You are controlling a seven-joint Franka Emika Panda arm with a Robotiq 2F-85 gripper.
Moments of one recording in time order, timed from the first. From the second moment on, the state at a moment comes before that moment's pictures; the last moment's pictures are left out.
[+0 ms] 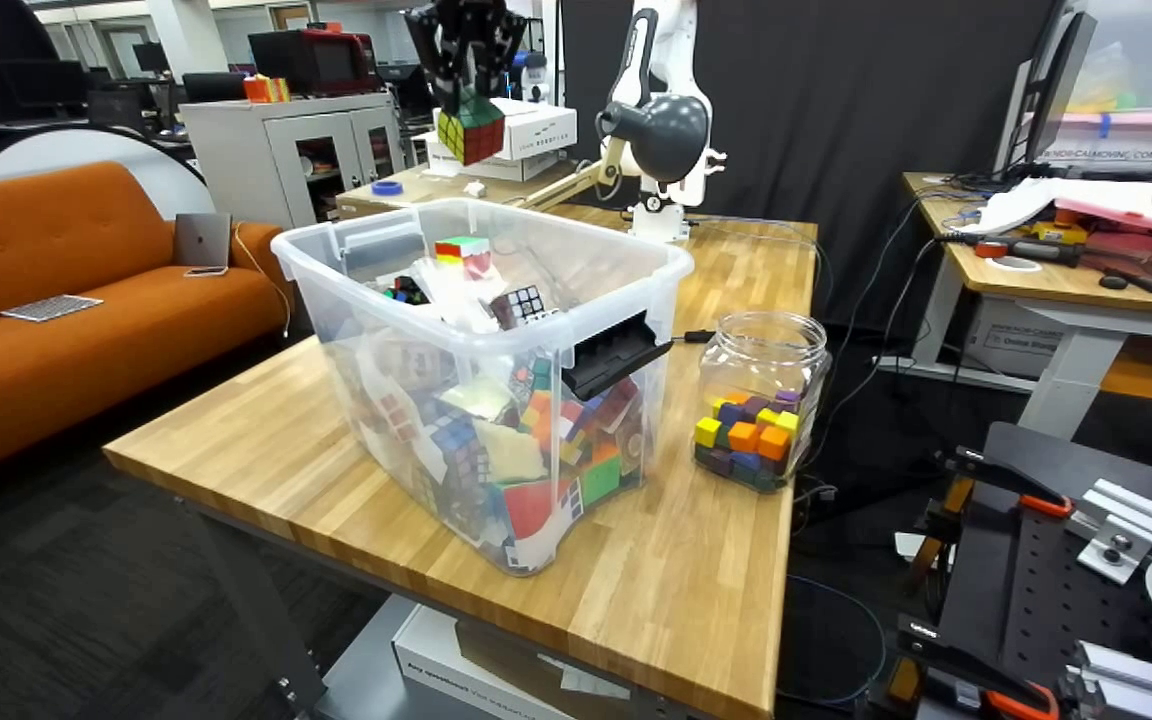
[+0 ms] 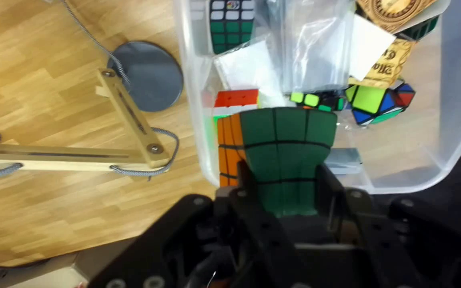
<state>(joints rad) 0.12 0.44 -0.03 -1.37 -0.09 2.12 0.21</state>
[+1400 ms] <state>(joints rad) 0.01 0.16 -0.17 -1.95 -0.14 2.33 0.81</state>
